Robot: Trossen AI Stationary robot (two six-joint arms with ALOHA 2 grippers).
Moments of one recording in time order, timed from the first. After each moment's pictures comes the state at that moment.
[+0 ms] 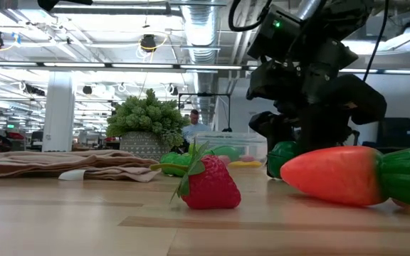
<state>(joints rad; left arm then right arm) -0.25 0.63 1.04 -0.88 -0.62 -0.48 0.13 1.77 0.91 -0.26 -0.21 -0.19</state>
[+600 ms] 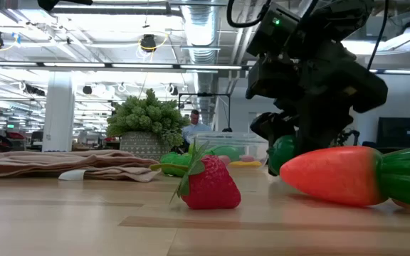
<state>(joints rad) -0.25 0.63 1.04 -0.88 -0.61 -0.48 0.13 1.77 0.91 -0.22 -0.30 -0.09</state>
